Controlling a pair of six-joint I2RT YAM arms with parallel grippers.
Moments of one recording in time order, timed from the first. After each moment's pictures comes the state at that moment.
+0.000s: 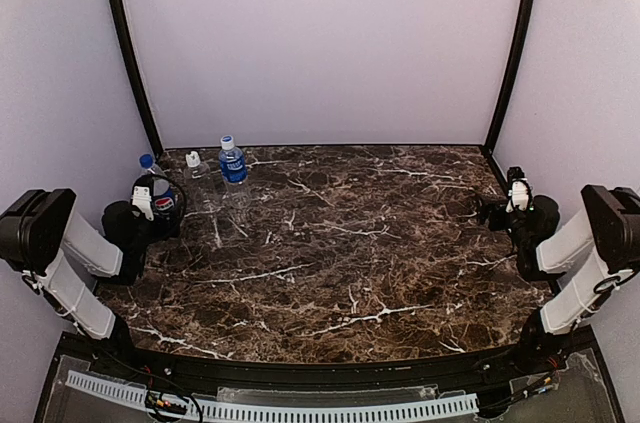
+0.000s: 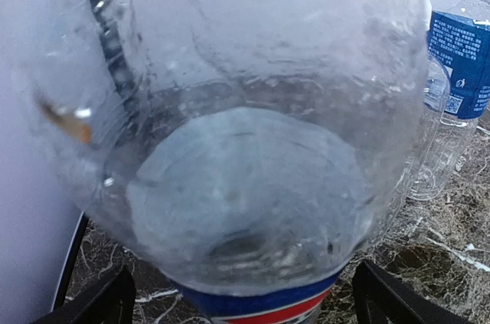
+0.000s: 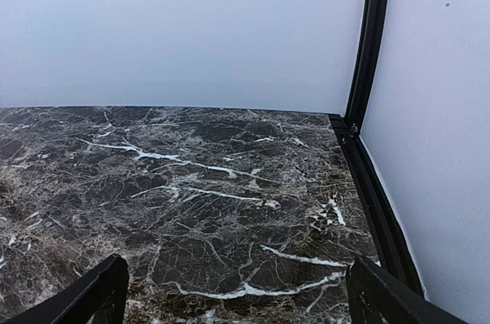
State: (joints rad) left arm 0.05 1.58 0.26 1.08 0.05 0.09; right arm -0.10 1.54 0.25 1.15 -0.21 -0.04
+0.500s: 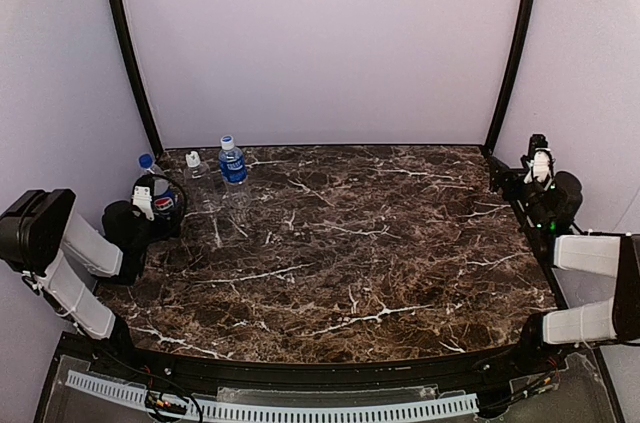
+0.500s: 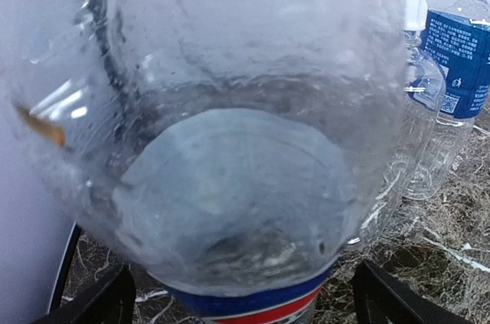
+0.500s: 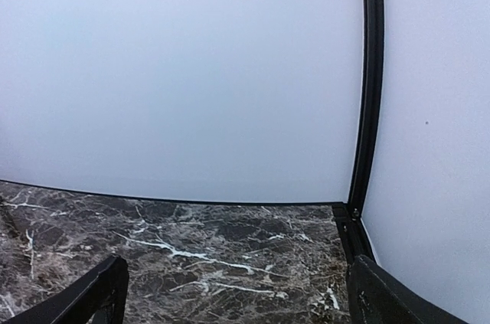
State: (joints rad) left arm 0.04 1.57 0.26 1.07 0.06 0.09; right arm -0.11 1.17 0.35 0.87 -0.23 0.05
